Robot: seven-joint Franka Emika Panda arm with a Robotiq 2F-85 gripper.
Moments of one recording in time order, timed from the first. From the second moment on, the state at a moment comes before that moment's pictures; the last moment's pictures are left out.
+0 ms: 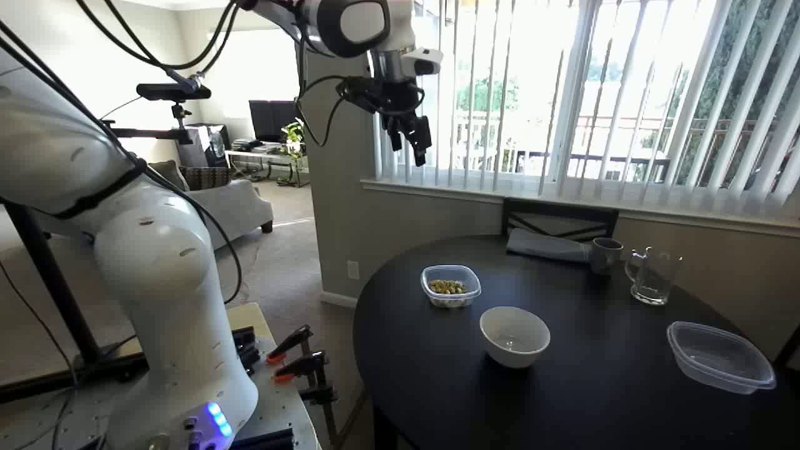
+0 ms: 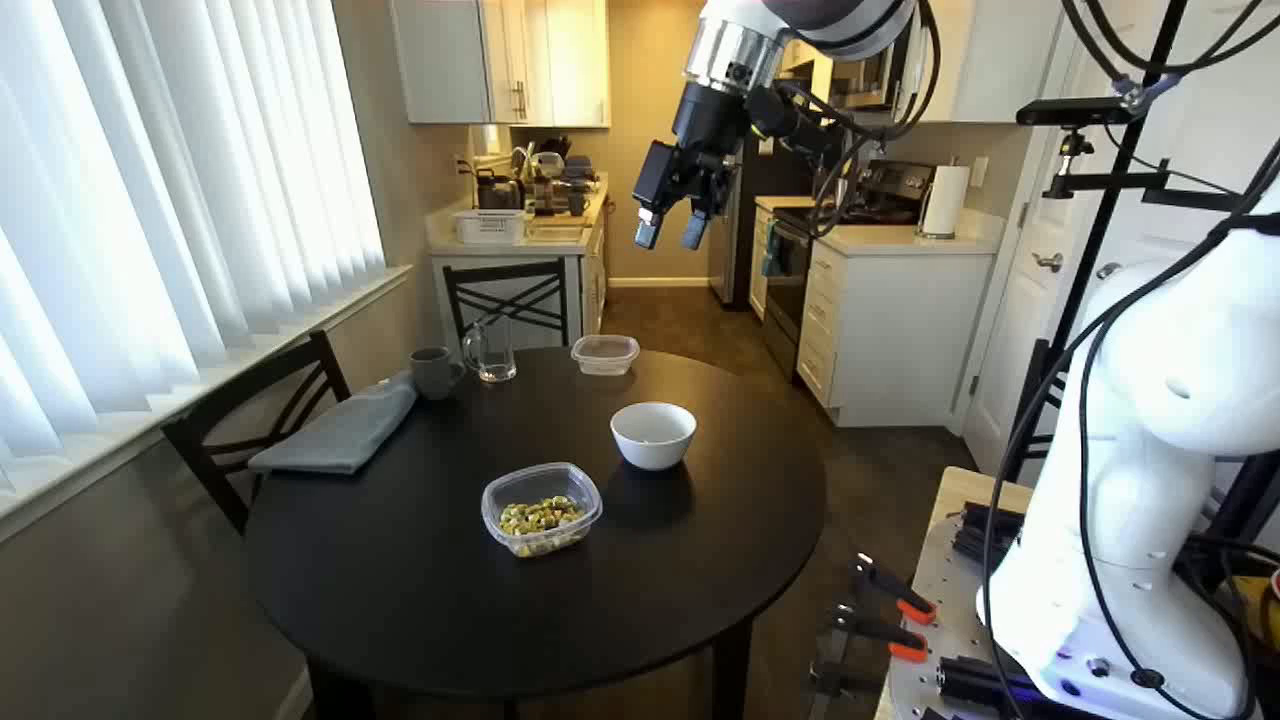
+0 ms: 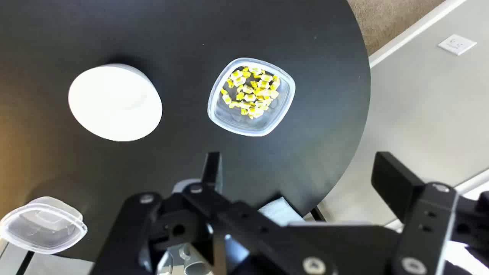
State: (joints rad) arm 0.07 -0.55 0.02 -2.45 0.16 2.19 0.08
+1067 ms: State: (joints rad) arm 0.05 -0.15 0.07 -2.38 0.11 2.60 0.19
